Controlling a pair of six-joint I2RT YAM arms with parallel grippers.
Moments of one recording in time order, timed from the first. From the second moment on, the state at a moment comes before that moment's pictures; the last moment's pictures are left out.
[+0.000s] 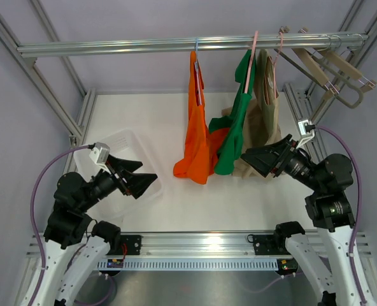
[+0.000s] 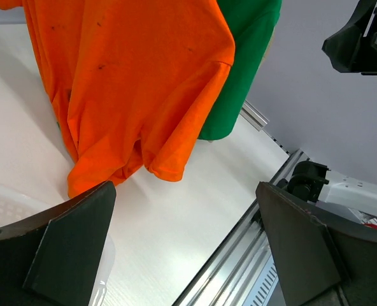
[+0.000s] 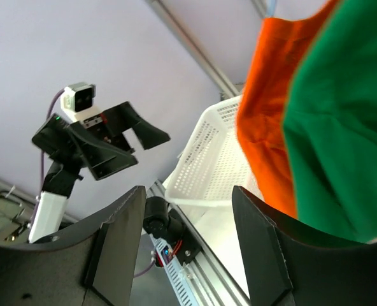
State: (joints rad) left arm -0.36 0.37 0.74 -0.40 0.50 -0.47; right arm 0.15 0.56 0.89 -0.18 -0.77 0.79
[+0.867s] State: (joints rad) left arm -0.36 0.21 0.61 -0.46 0.50 -0.39; right arm 0.64 1.56 1.90 -0.59 0.20 0.30
